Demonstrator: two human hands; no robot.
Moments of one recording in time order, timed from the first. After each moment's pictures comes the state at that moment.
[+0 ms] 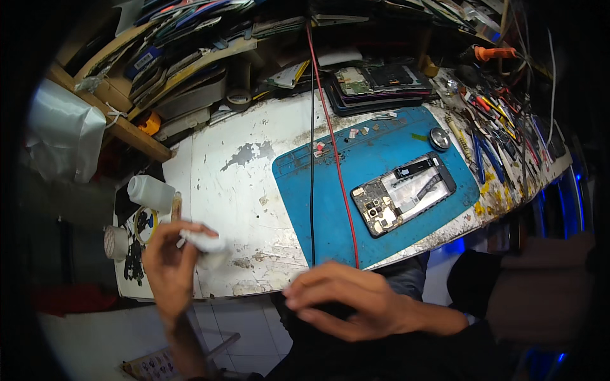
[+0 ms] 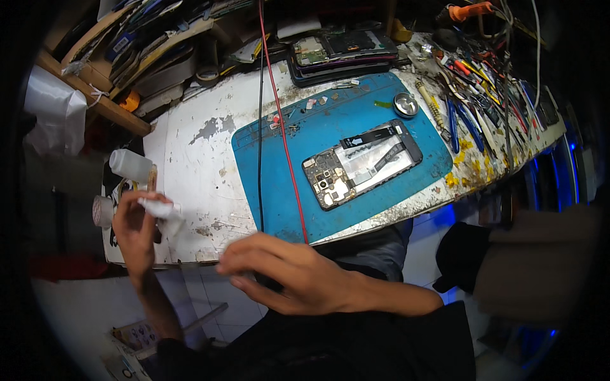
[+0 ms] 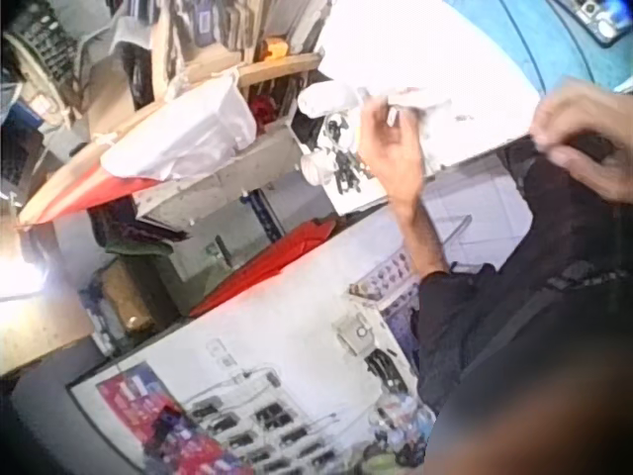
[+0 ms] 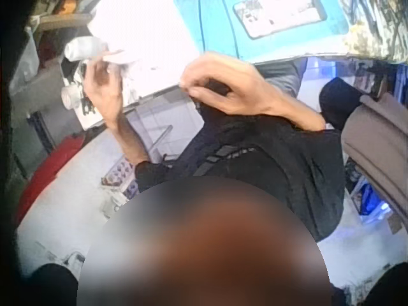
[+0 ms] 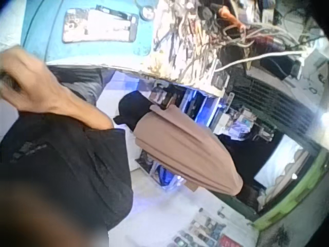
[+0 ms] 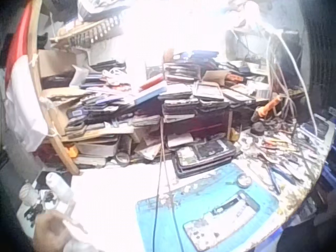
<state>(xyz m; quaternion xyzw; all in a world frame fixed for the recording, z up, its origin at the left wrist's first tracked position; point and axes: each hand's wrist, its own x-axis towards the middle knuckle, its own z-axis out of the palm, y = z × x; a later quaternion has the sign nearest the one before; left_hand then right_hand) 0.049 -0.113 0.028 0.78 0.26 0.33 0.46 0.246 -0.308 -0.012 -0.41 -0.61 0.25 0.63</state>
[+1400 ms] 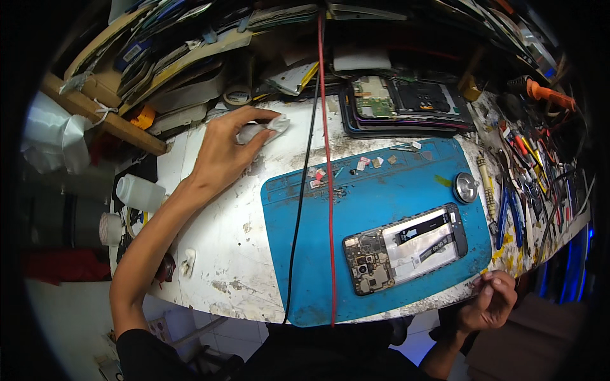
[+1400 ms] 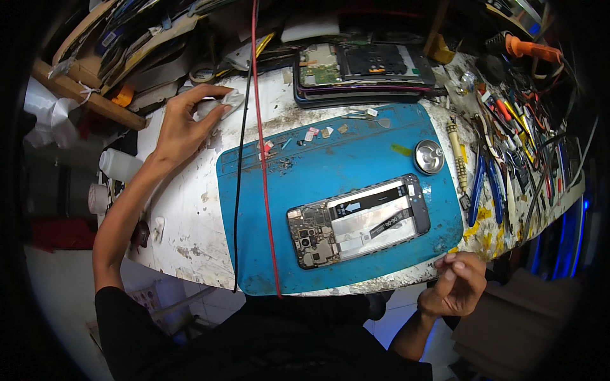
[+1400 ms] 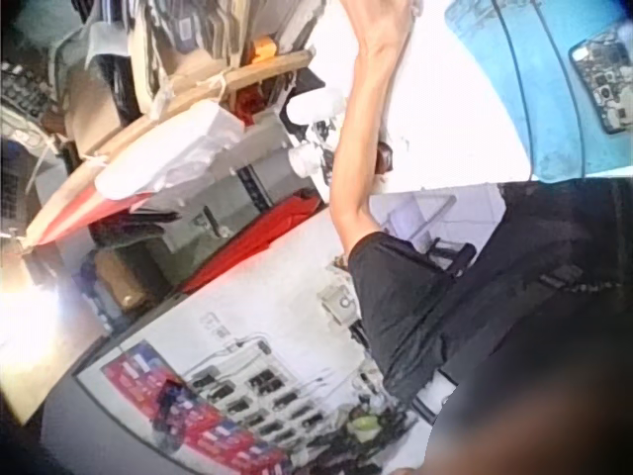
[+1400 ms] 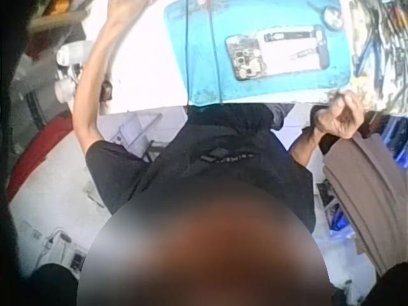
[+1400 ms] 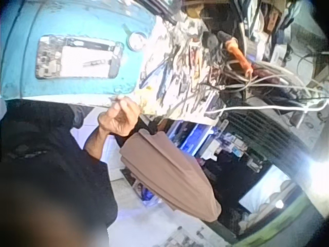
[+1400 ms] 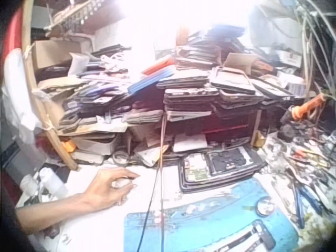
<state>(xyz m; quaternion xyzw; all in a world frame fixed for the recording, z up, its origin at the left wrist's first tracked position) 0.228 -0.009 -0.003 0.93 0.19 0.22 0.22 0.388 -0.415 -0.085 -0.64 -0.37 -0.22 0.63</state>
